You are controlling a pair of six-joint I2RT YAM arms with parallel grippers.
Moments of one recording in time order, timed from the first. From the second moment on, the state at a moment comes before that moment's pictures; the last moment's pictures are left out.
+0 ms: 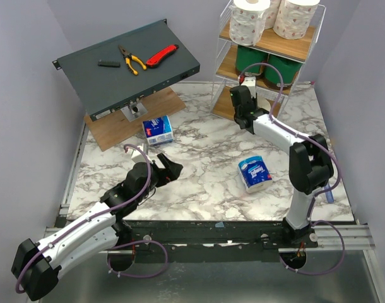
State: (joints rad) left arm -0.75 0.70 0.39 -0.11 -0.26 -0.94; right arm 0.45 1.87 1.42 -0.19 0.70 0.14
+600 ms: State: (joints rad) left arm -0.76 0.73 0.39 -0.11 -0.26 -0.94; right arm 0.38 1.92 1.42 -0.15 0.70 0.13
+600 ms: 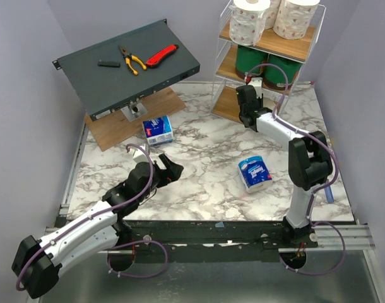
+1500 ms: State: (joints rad) left arm -0.76 0.74 0.39 -0.11 -0.26 -0.94; right arm 0.37 1.93 1.42 -0.14 0.70 0.14
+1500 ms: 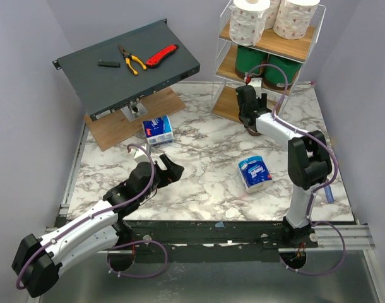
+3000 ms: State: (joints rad) left arm -0.74 1.44 0.87 0.37 -0.13 -0.58; right arm 0.51 0.72 0.71 -0.31 0.42 0.58
